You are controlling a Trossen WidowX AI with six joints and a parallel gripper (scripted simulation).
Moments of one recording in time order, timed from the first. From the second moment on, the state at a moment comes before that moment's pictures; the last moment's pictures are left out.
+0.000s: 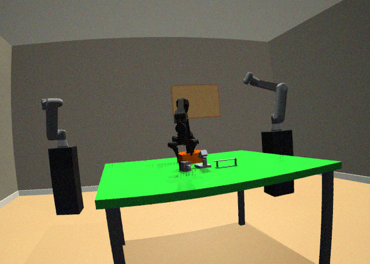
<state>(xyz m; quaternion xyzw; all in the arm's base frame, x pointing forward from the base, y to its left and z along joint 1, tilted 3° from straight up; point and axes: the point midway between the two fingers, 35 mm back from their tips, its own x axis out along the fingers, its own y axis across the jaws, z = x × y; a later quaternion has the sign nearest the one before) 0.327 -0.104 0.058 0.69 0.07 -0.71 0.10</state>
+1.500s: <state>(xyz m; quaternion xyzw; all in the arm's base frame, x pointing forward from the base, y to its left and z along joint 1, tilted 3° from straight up) 0.337 -0.109 0.109 0.17 0.53 -0.09 0.83</state>
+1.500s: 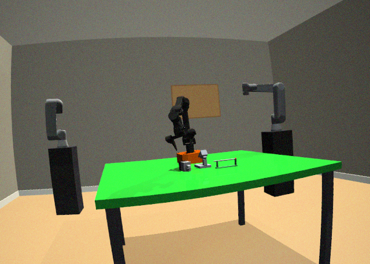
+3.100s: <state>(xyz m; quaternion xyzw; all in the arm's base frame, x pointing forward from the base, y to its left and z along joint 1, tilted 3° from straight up) 0.341 -0.114 0.018 -0.09 0.49 0.08 0.87</state>
